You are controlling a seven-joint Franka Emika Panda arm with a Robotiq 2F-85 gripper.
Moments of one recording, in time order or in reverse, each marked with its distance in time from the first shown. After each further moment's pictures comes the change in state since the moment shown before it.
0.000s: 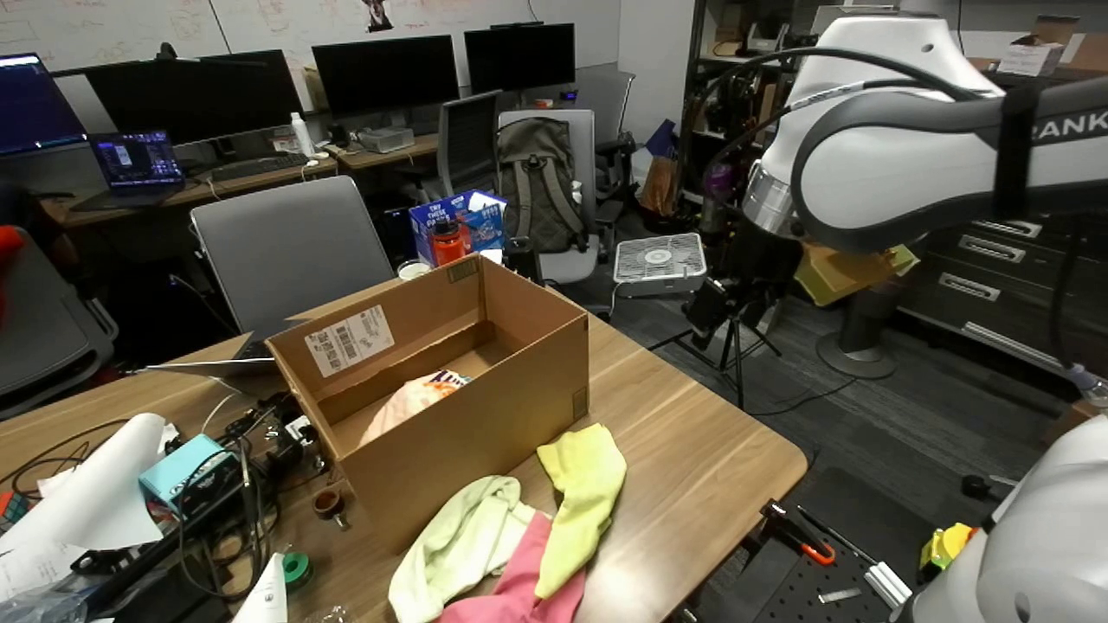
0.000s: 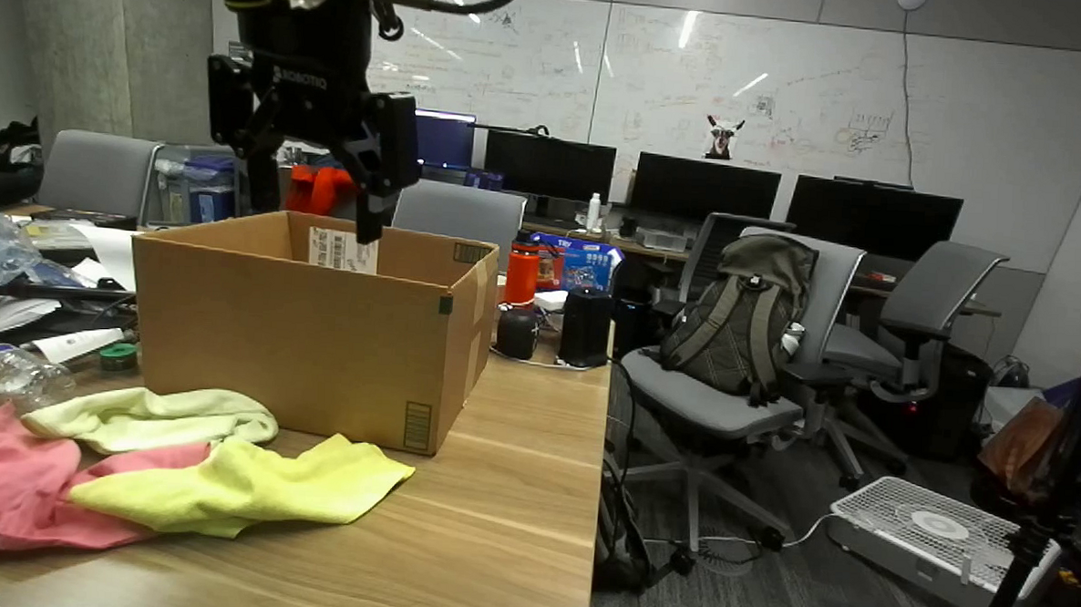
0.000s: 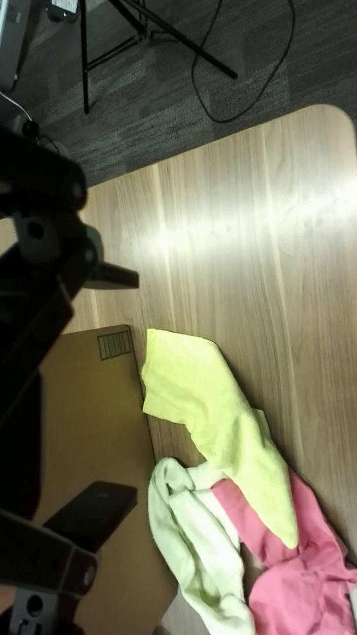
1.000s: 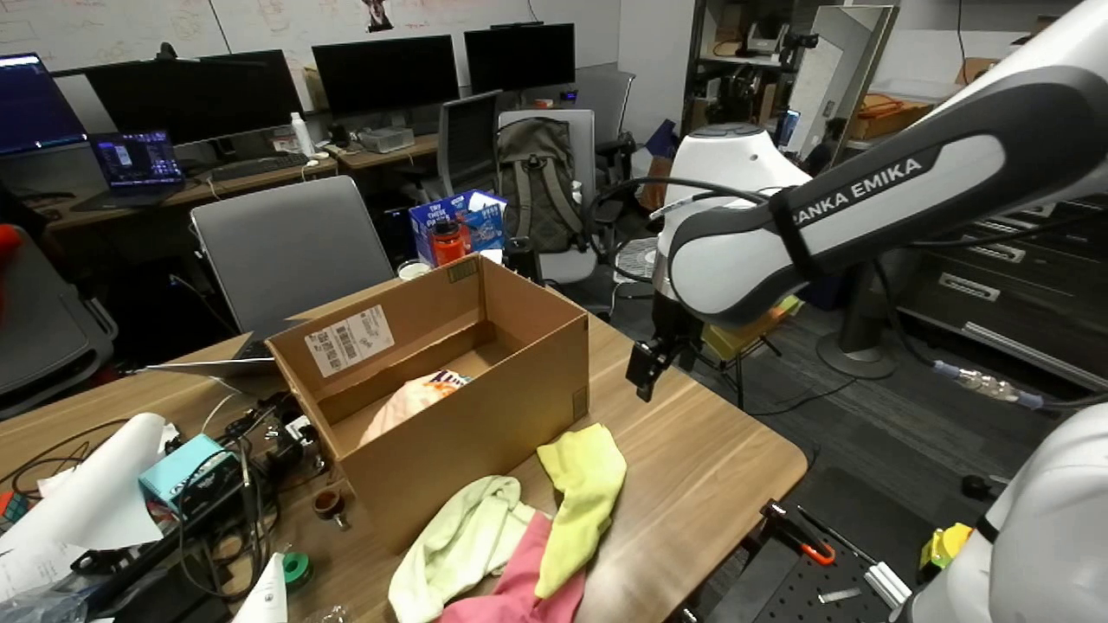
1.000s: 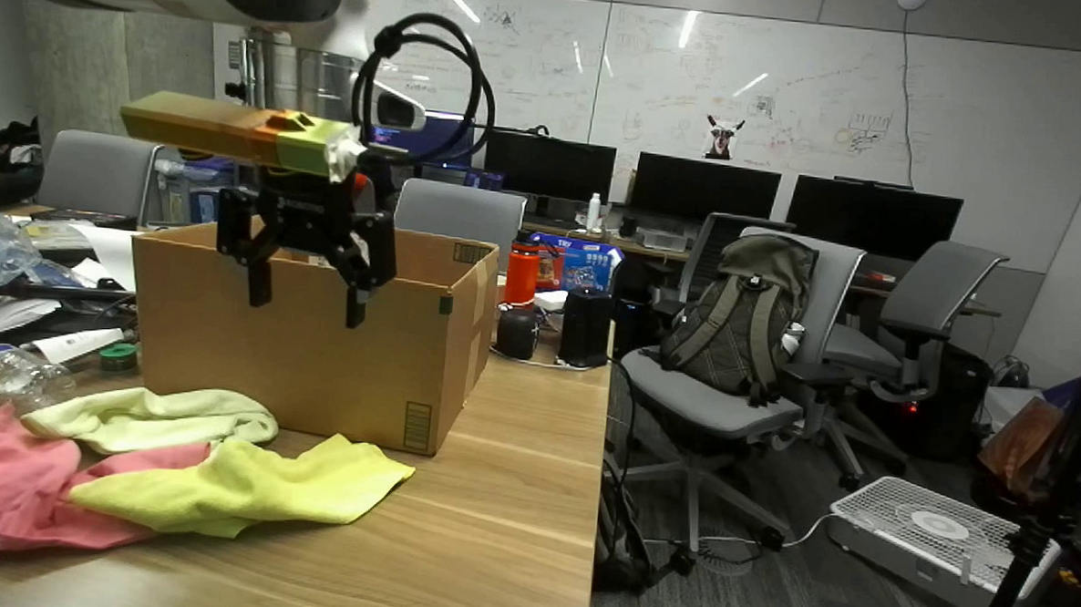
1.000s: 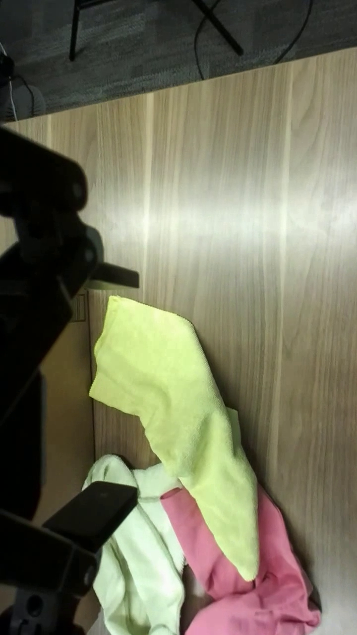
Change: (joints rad) arm 0.083 0.409 0.060 0.058 0.000 0.236 -0.023
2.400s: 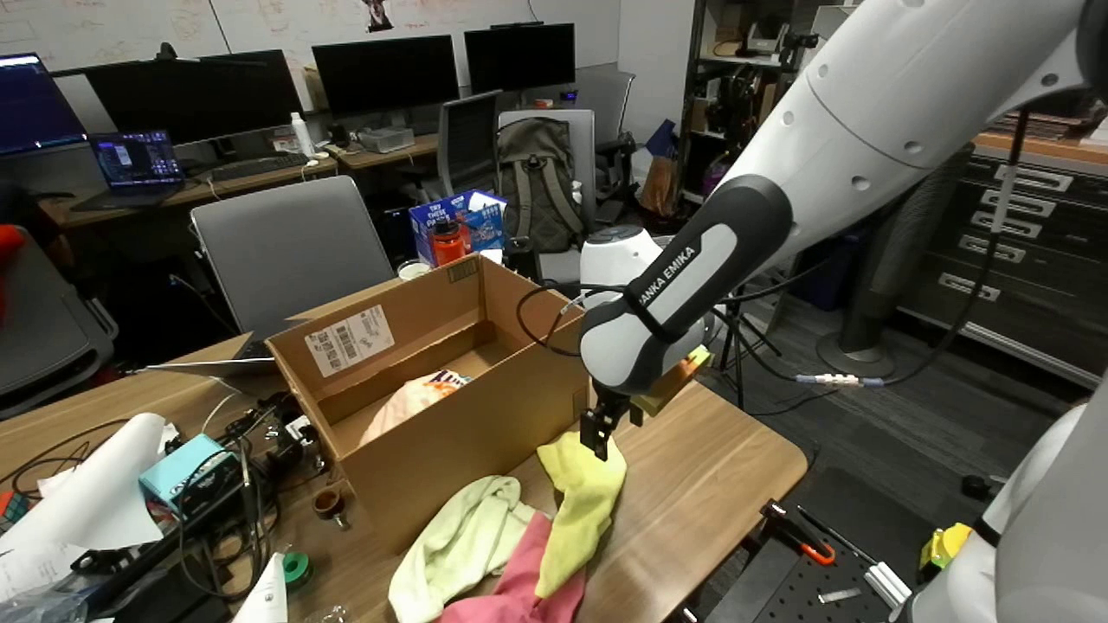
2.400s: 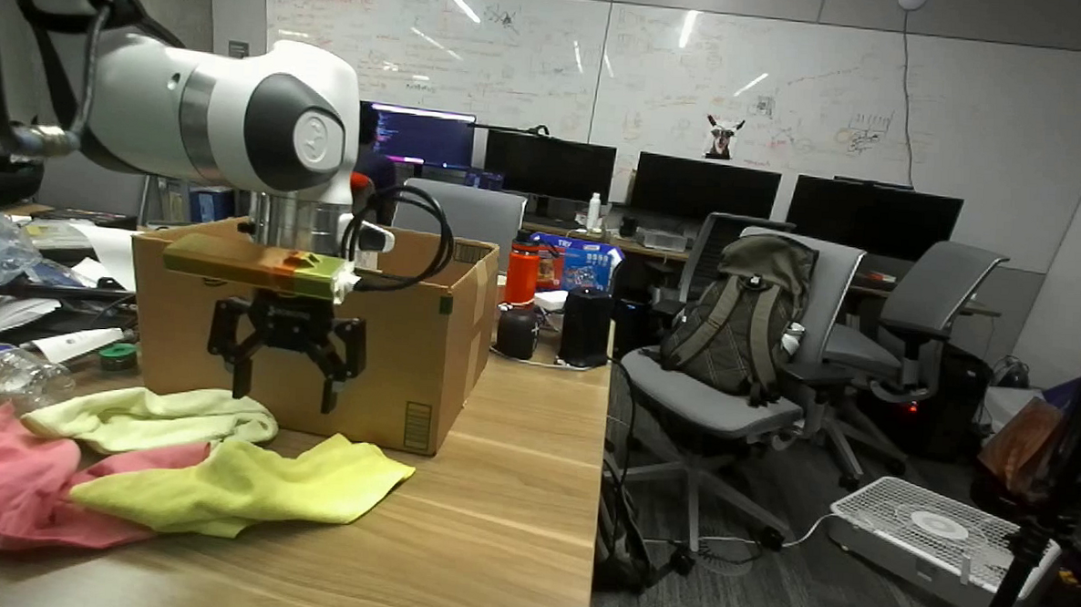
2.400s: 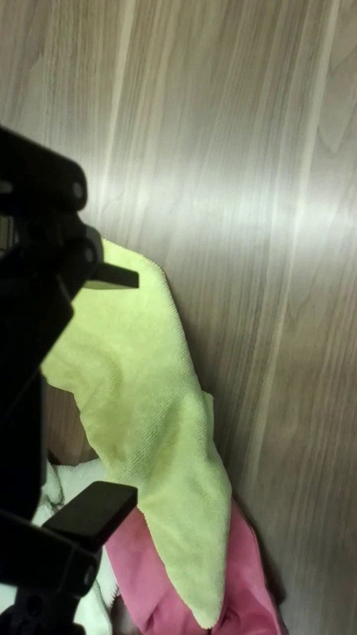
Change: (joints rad) arm 0.041 0.496 0.073 0.182 0.017 0.150 -0.027
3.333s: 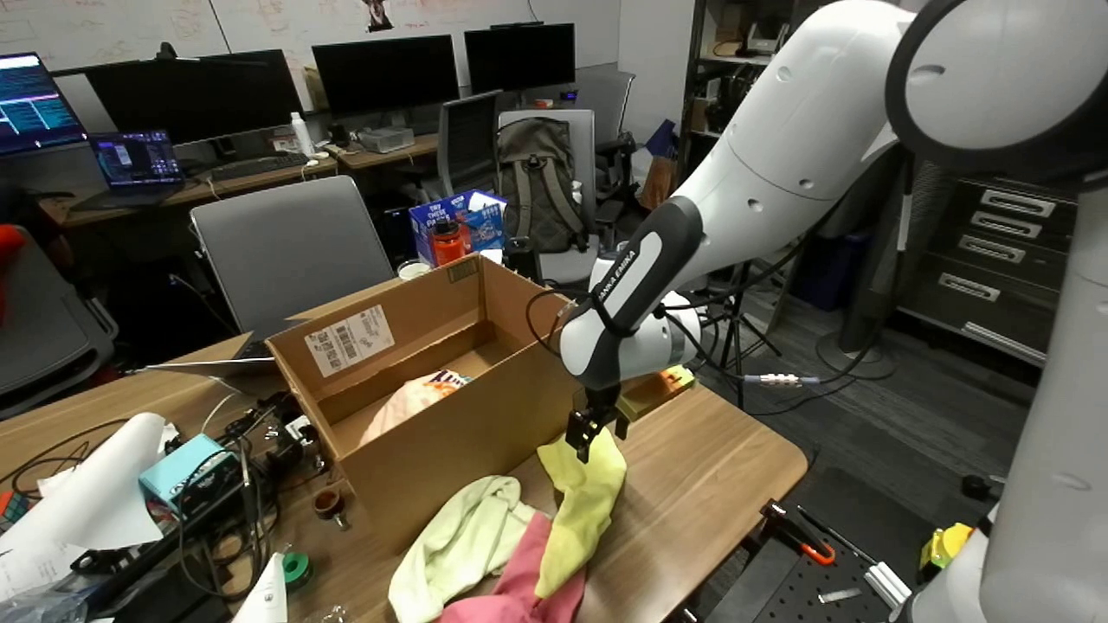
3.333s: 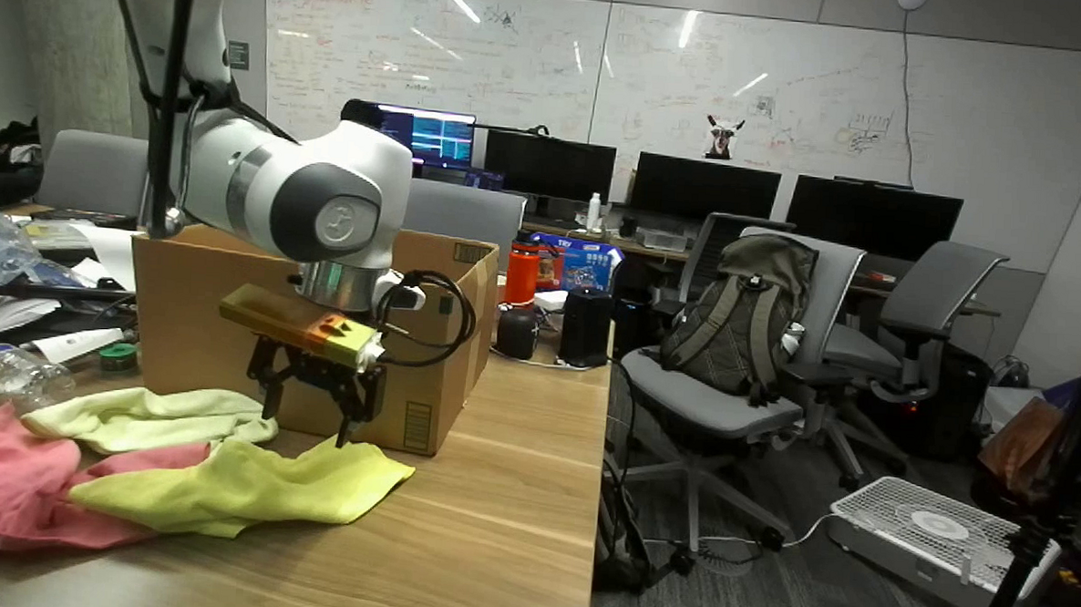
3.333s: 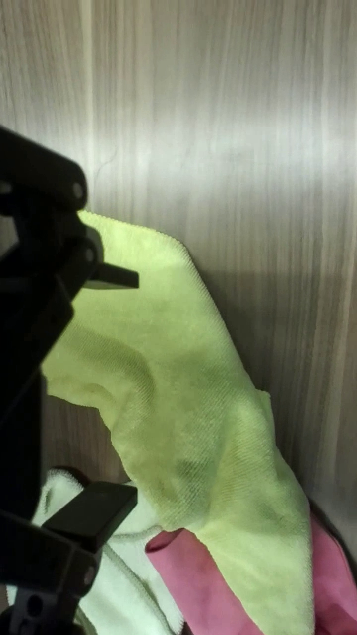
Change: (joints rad) arm -0.092 0.216 0.046 0.107 0.262 0.120 -0.173
